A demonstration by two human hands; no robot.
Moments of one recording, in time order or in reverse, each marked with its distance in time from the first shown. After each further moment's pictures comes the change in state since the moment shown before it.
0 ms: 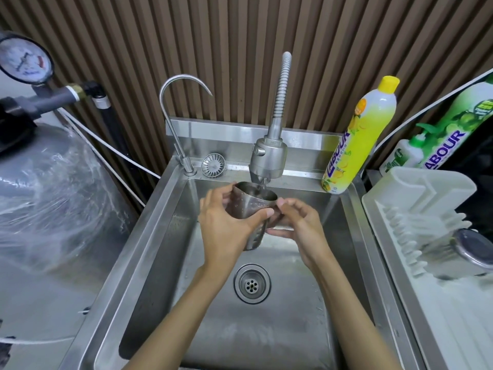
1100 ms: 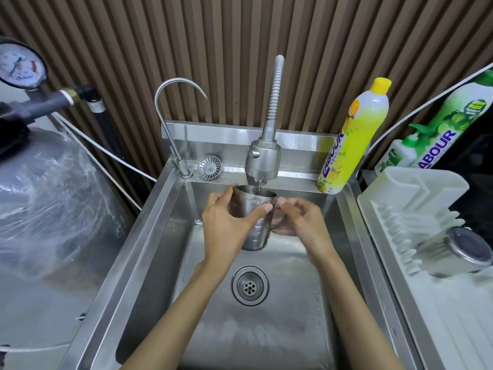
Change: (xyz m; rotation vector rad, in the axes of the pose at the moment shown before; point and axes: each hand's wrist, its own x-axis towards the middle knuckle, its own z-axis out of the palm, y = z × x) left_hand 0.008 -0.003 0.008 0.168 -0.109 -0.003; right_hand 0.003 -0.009 -0.006 -0.207 0.083 -0.033
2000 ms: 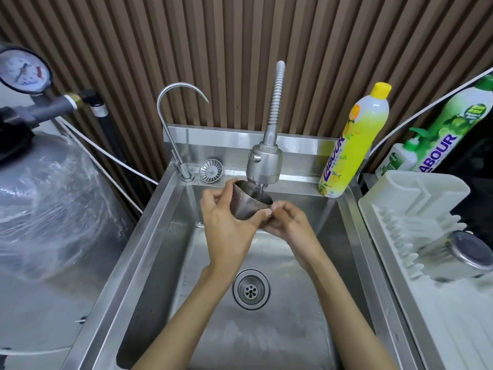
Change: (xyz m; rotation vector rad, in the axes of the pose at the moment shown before) left_hand -0.005 0.012 -0.001 -0.039 0.141 0.074; right_hand 0.002 0.003 0.014 0.196 -0.189 0.039
